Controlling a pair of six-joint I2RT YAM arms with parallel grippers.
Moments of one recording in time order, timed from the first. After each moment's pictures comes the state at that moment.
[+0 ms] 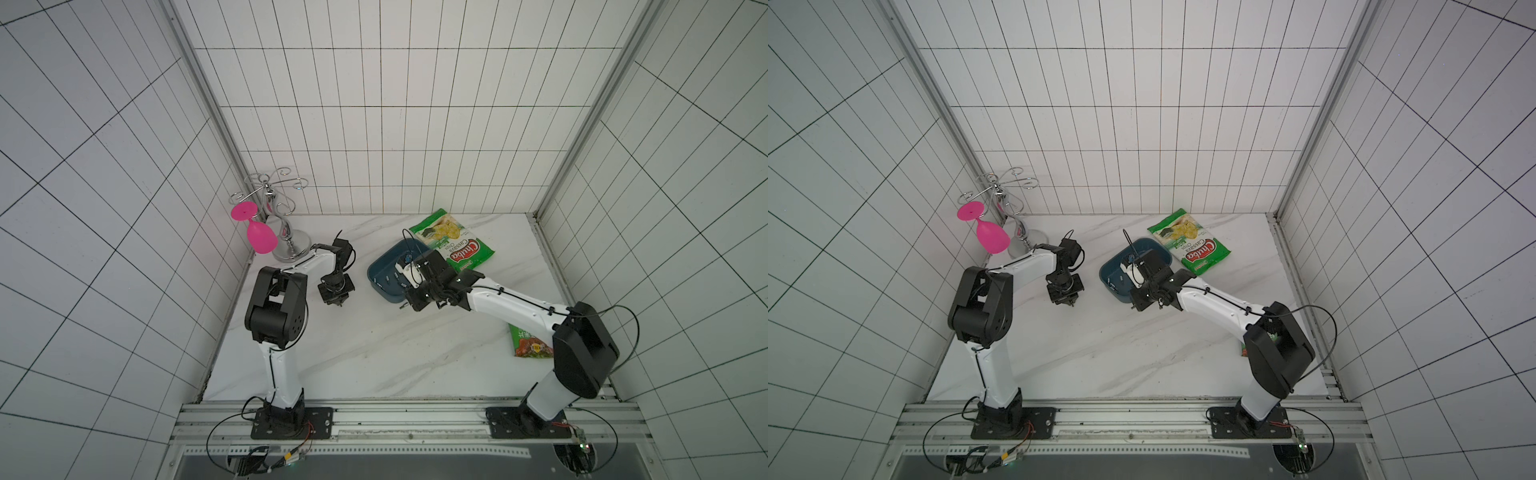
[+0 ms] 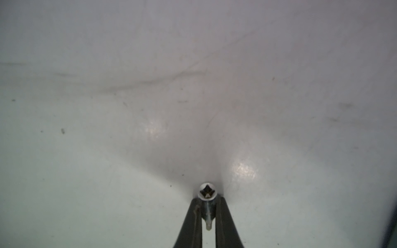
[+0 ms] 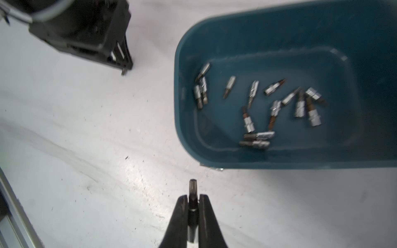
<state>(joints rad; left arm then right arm) -0.25 1.96 1.35 -0.95 0.01 -0.73 0.82 1.65 1.25 -0.46 -0.11 0.04</state>
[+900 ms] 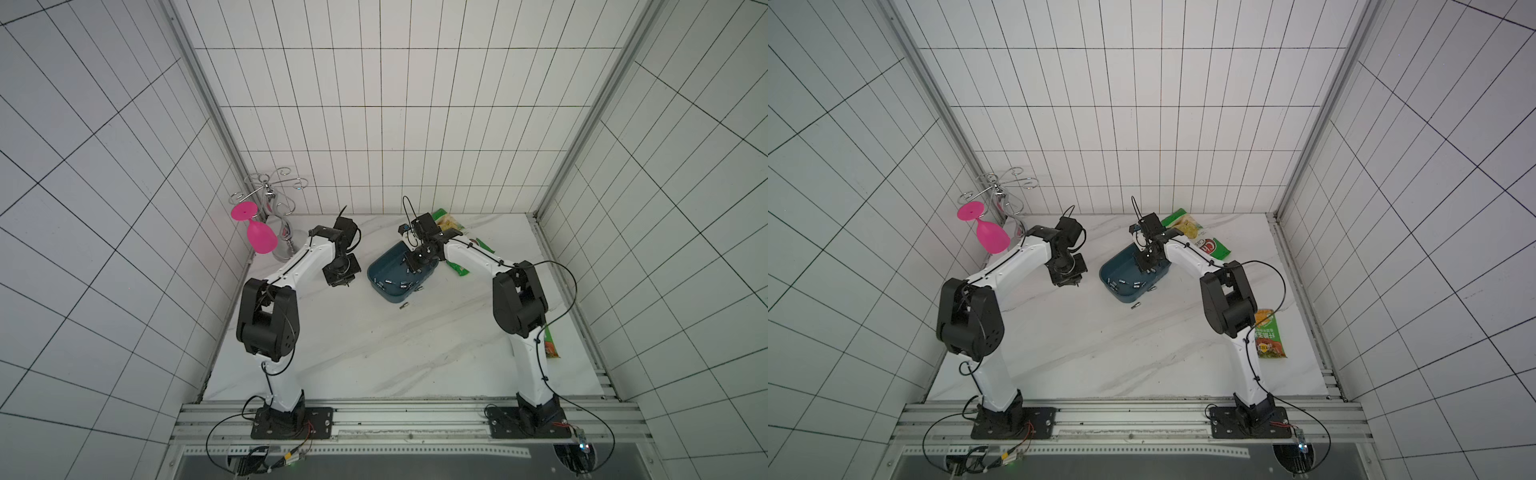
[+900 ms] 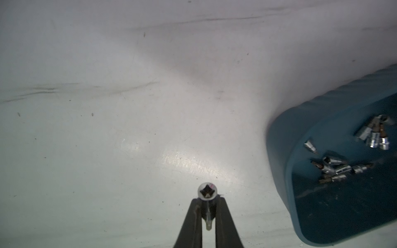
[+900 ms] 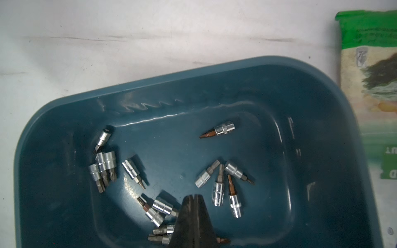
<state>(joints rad) -0.32 1.85 1.59 -1.10 0.02 -0.74 0.63 2.19 1.82 -0.68 -0.16 -0.07</state>
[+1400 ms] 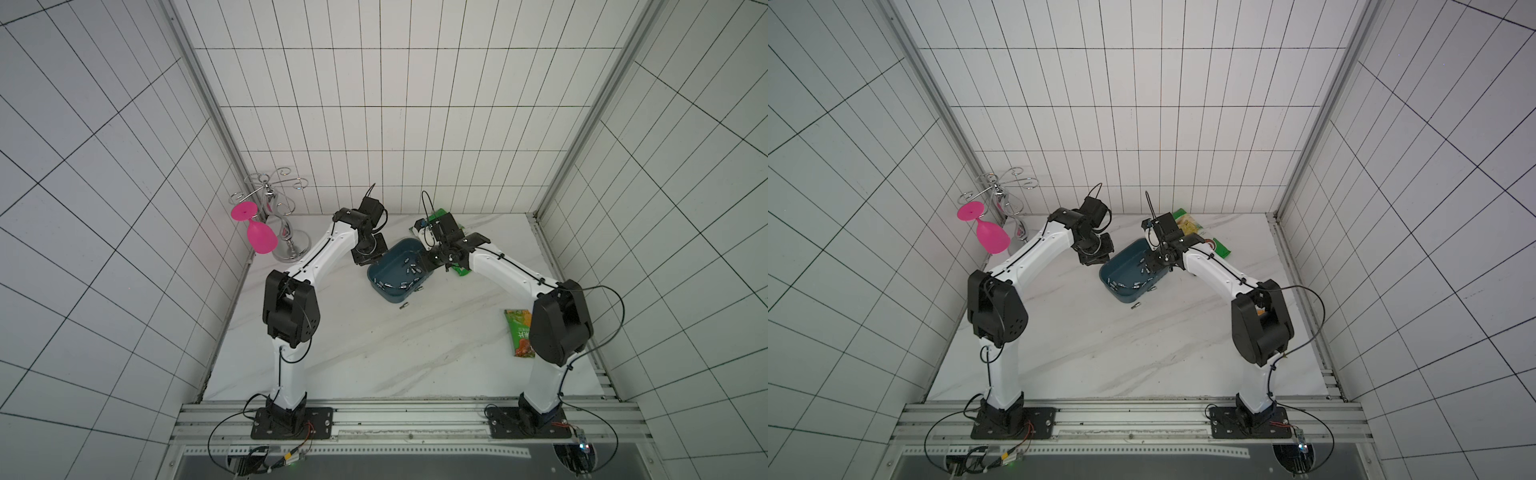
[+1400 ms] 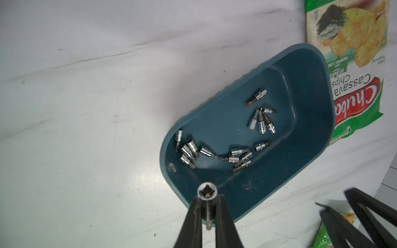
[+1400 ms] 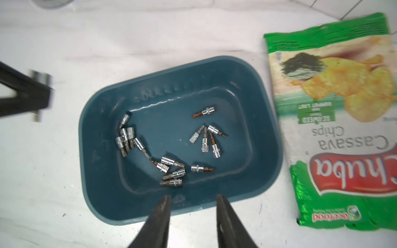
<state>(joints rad) -0.44 2.06 1.94 -1.12 0.12 -0.75 0.63 1.81 1.51 -0.60 -0.07 0.01</state>
